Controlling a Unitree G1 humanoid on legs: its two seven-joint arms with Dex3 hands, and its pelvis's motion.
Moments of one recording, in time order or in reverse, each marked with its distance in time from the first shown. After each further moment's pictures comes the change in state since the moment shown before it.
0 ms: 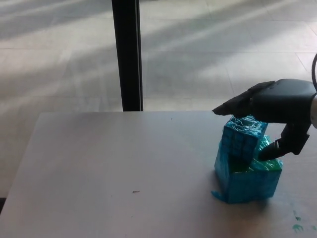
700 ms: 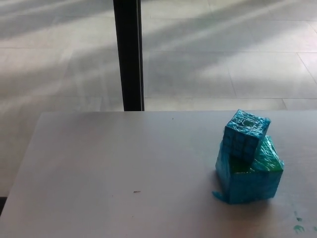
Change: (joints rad) left_arm 0.015 -0.001 0.008 0.002 -0.001 -0.002 -0.001; right_arm -0.067 -0.377 -0.332 0.066 0.046 0.043 0.100
